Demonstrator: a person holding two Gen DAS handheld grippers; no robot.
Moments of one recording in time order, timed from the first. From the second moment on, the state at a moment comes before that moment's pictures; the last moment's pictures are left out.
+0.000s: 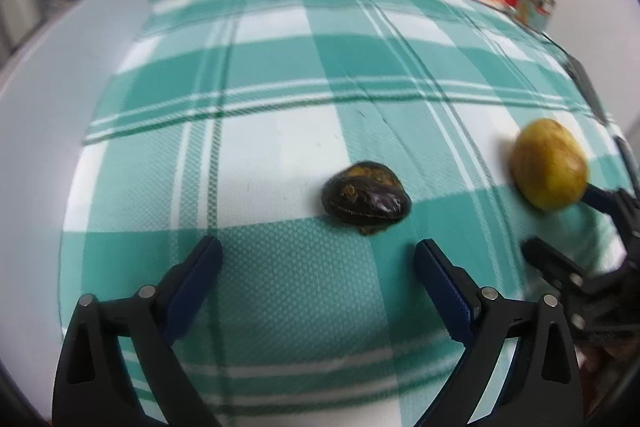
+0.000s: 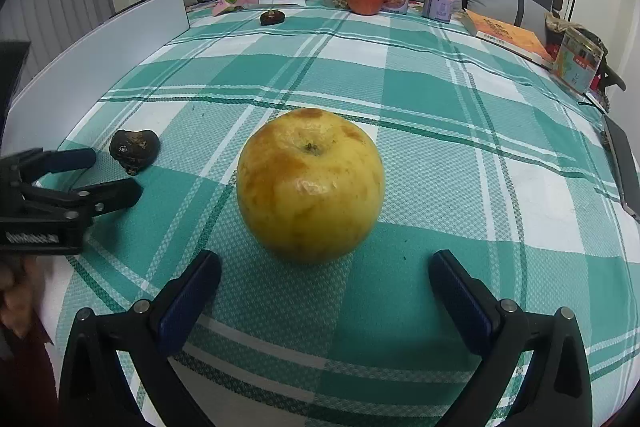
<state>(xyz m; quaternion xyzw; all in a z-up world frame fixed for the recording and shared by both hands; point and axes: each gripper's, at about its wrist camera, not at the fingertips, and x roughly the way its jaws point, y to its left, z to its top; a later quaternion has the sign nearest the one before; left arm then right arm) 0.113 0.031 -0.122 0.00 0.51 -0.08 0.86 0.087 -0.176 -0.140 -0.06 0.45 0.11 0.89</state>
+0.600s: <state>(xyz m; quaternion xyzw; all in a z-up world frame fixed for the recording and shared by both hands) 0.142 0.007 -0.112 0.04 0.52 -0.11 0.85 0.147 -0.170 -0.109 -0.03 0.57 0.18 0.80</state>
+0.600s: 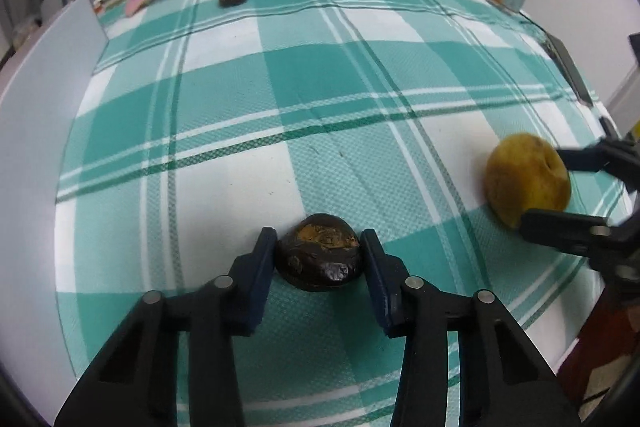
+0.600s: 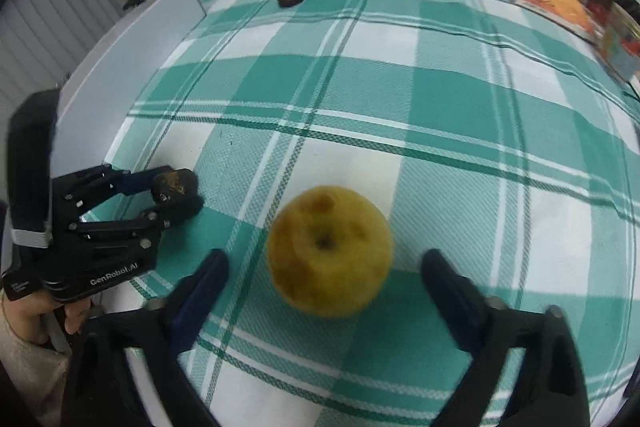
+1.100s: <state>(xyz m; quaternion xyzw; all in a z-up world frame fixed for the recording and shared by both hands) 0.102 0.176 0.040 -0.14 0.42 -0.08 0.89 0.174 -0.050 0.024 0.00 0.49 0.32 0.81</state>
